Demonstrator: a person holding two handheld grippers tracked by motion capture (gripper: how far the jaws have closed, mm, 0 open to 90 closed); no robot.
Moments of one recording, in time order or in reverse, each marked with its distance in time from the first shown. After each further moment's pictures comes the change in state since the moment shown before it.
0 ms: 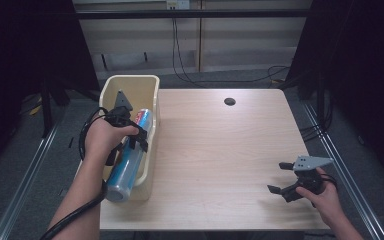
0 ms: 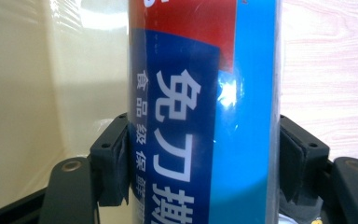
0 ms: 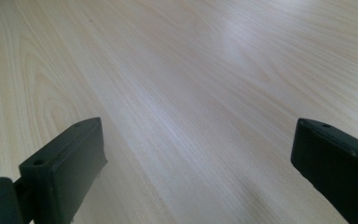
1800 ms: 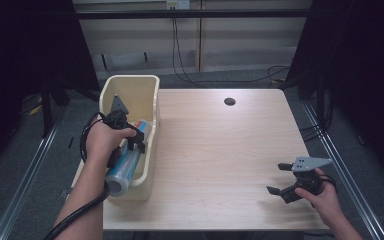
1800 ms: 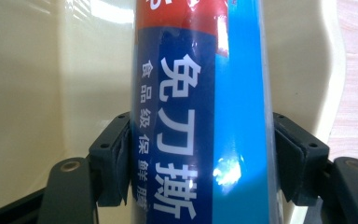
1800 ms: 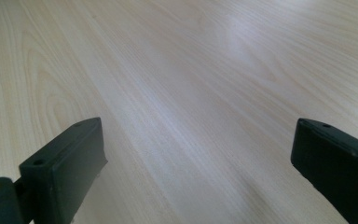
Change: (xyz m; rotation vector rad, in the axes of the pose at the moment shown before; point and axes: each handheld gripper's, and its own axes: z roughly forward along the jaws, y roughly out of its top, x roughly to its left) left arm 0.015 0.004 0.015 -0.009 0.019 -0.069; right arm 0.002 0.000 0.002 0.011 0.000 -0.010
